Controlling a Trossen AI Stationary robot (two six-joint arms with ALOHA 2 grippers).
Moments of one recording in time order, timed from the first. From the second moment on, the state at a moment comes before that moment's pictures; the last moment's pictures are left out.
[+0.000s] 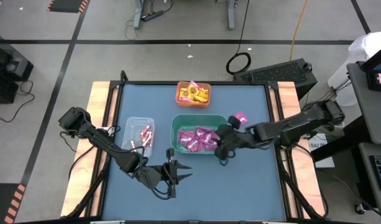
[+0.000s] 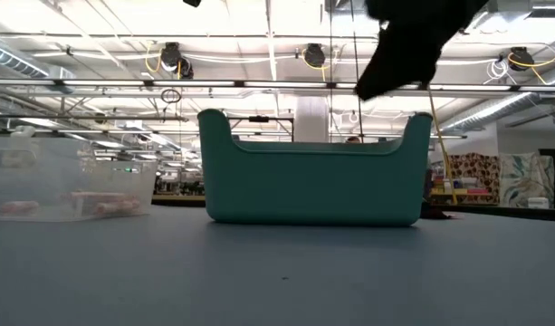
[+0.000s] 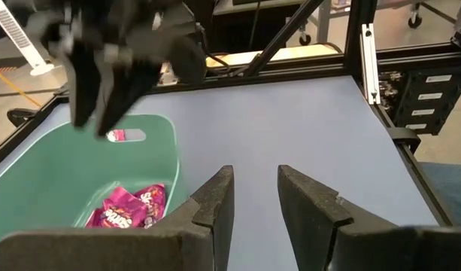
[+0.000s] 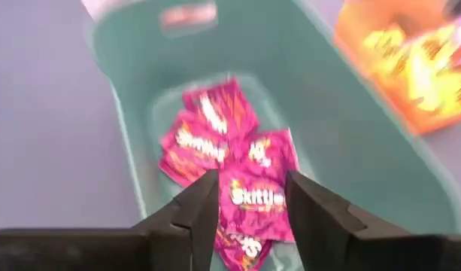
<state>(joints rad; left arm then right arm) -0.59 1.63 1.05 0.17 -0.62 -0.13 0.25 1.37 0.94 -0.43 0.50 0.50</state>
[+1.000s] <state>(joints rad) -0.58 1.63 1.05 0.17 -0.61 -0.13 0.43 1.23 0.60 -0.80 0.97 1.11</state>
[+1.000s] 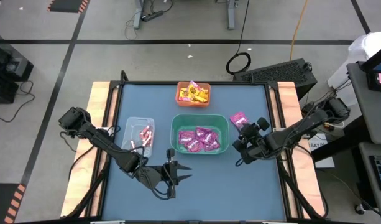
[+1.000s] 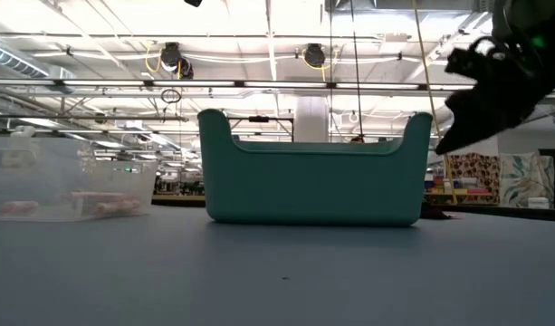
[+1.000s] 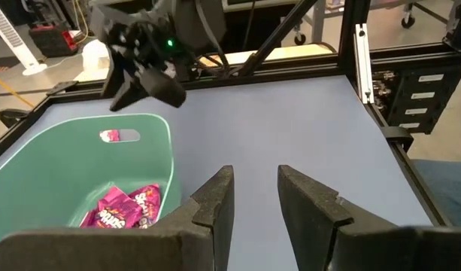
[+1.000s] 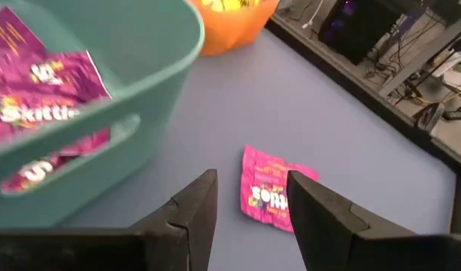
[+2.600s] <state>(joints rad) -0.58 1.63 1.05 0.17 -0.60 -0.12 0.01 1.22 0.31 -0.20 0.66 0.63</state>
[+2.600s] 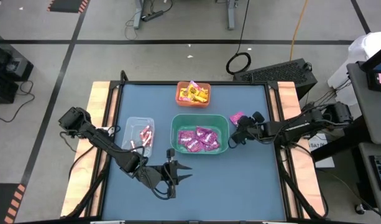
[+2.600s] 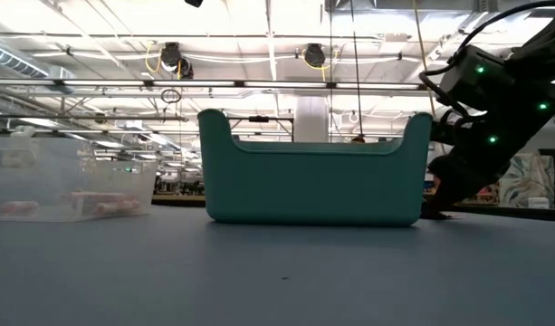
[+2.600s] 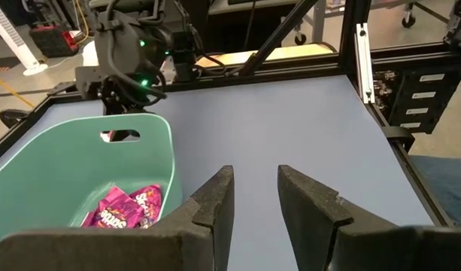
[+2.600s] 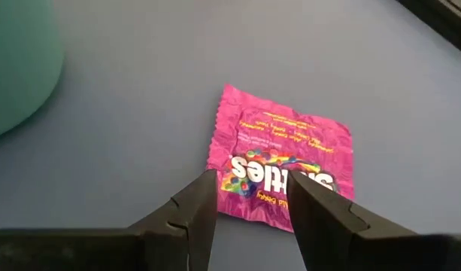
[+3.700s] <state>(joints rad) -0.58 1.63 1.05 0.17 -0.60 -0.12 -0.07 1.18 0.32 -0.21 0.25 0.78</state>
